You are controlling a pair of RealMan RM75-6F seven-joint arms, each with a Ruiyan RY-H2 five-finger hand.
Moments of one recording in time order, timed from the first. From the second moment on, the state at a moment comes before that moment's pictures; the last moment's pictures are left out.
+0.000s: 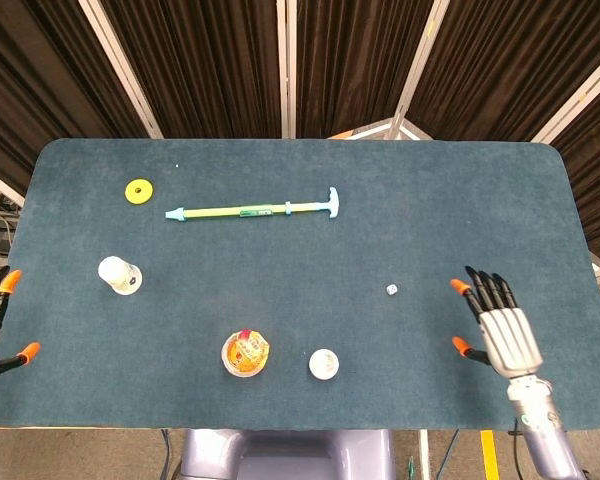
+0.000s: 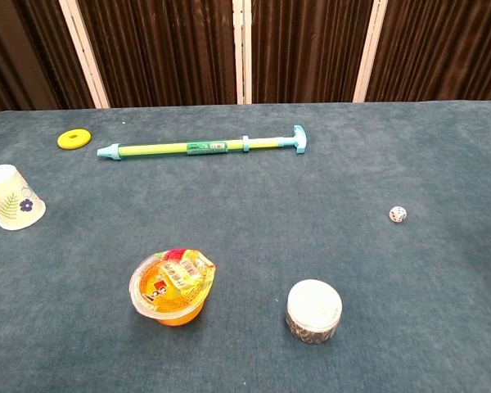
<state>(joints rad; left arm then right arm) -0.07 -1.11 -0.05 -1.63 1.49 1.54 0.11 0.26 -1.31 0.05 -1.55 -1.52 1.41 -0.09</state>
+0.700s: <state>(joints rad) -0.08 -1.10 -0.06 -1.61 1.46 1.51 0.08 0.52 -1.51 0.16 -1.37 -1.28 1.02 -0.36</state>
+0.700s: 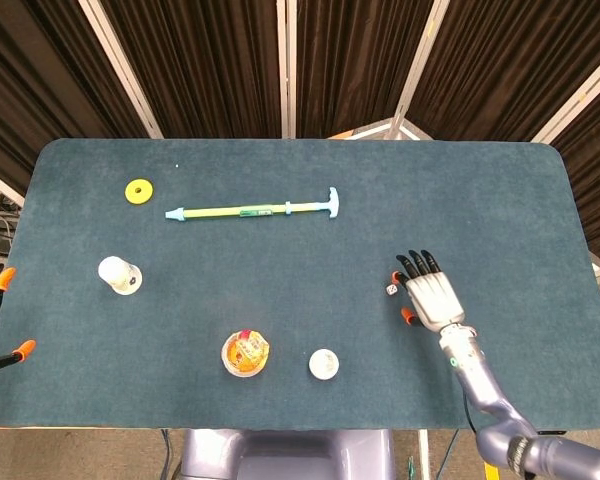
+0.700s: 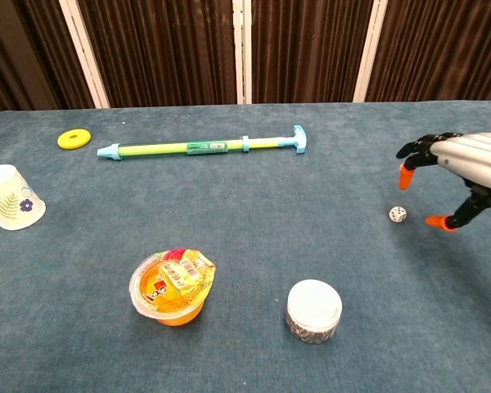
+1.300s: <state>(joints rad) -0.09 -1.11 -0.07 -1.60 1.45 1.48 0.09 0.60 -1.62 0.19 -1.22 -1.20 0.95 -0.36</state>
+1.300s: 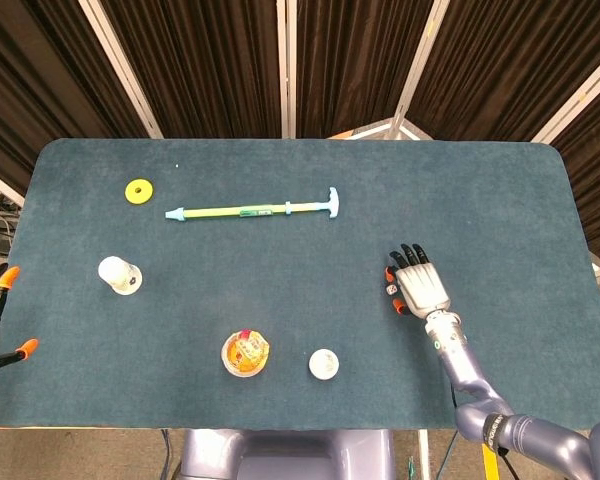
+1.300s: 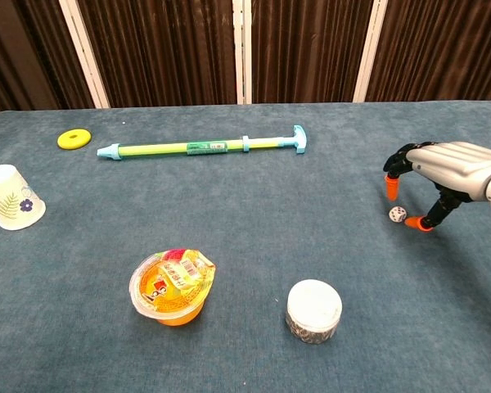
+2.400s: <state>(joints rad) -0.09 -1.11 -0.07 -1.59 1.46 1.49 0.07 0.63 -1.68 0.18 -1.16 -1.19 0.96 -0.33</state>
